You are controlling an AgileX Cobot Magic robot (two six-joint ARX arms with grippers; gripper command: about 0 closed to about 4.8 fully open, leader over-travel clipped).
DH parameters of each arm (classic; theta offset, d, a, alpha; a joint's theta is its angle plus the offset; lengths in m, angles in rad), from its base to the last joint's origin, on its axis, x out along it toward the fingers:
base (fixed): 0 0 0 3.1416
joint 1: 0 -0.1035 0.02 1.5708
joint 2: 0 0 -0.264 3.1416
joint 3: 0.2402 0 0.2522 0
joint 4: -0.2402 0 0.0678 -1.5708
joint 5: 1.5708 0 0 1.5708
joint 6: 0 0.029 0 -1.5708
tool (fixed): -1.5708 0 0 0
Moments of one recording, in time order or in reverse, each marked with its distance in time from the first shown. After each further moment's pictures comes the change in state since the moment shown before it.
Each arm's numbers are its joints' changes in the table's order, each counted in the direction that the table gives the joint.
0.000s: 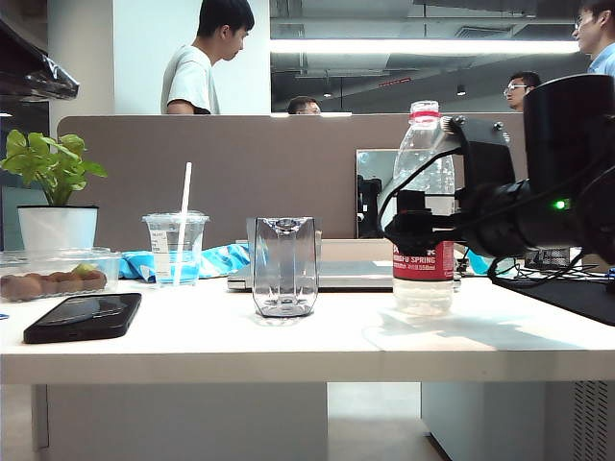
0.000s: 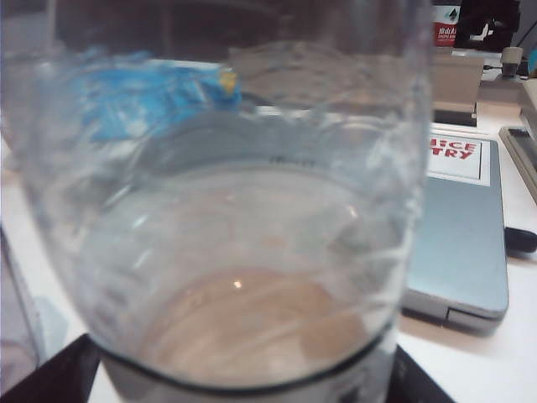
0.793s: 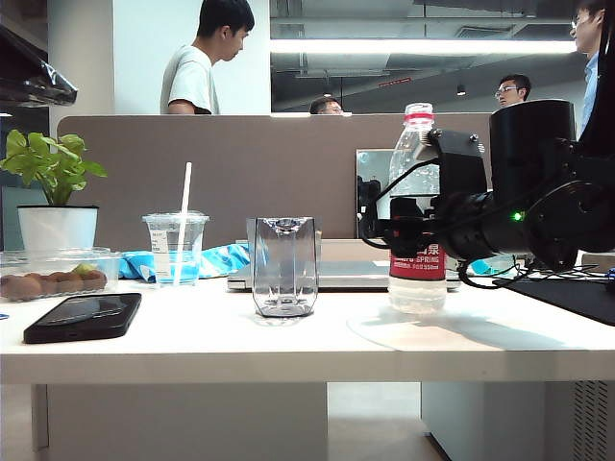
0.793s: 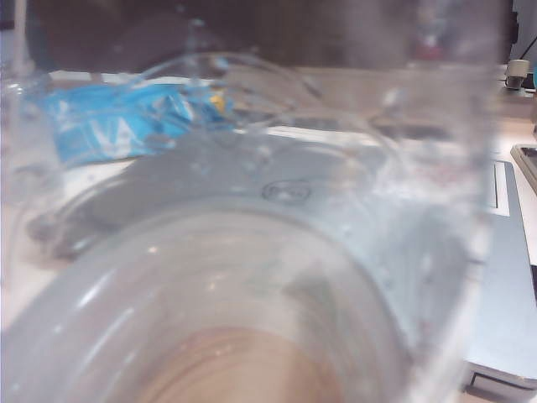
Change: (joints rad) left arm 0.000 0.000 0.000 -0.016 0.001 0.000; right arm 0.001 0.115 0.156 -0.011 -0.008 0.004
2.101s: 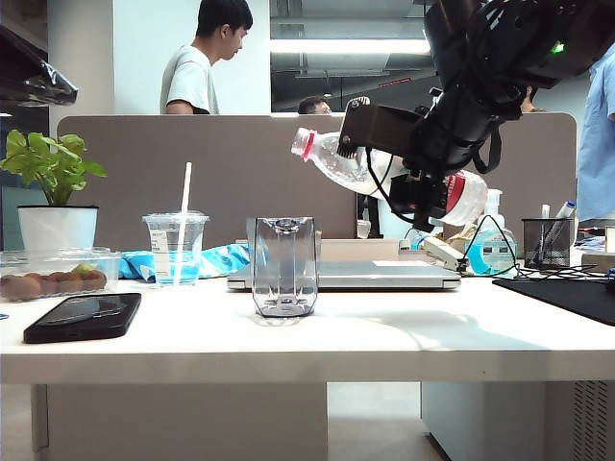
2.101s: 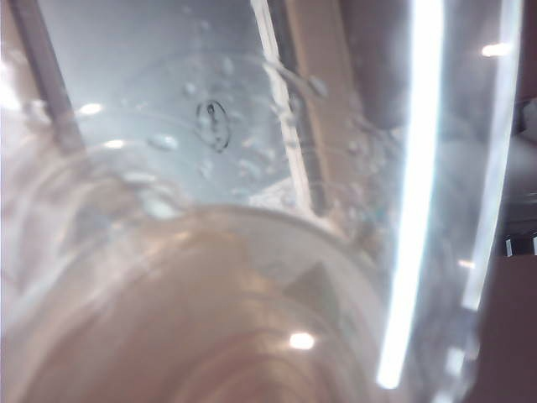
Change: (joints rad) left arm 0.000 0.000 0.000 0.000 0.000 0.000; right arm -0.072 -0.269 0.298 -0.880 -0.240 -1.211
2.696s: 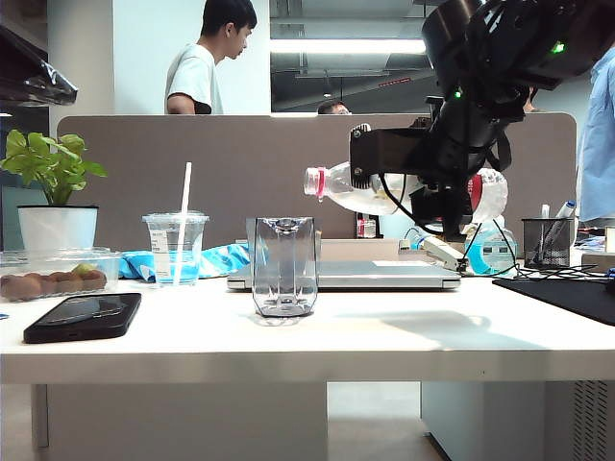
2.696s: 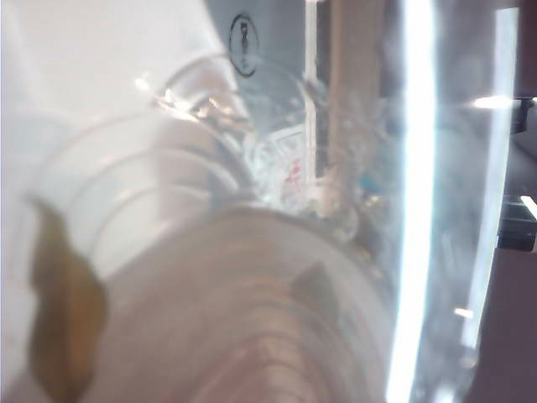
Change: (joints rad) left arm 0.000 0.000 0.000 0.000 0.000 0.000; right arm 0.000 0.000 0.000 -0.071 -0.108 -0.186
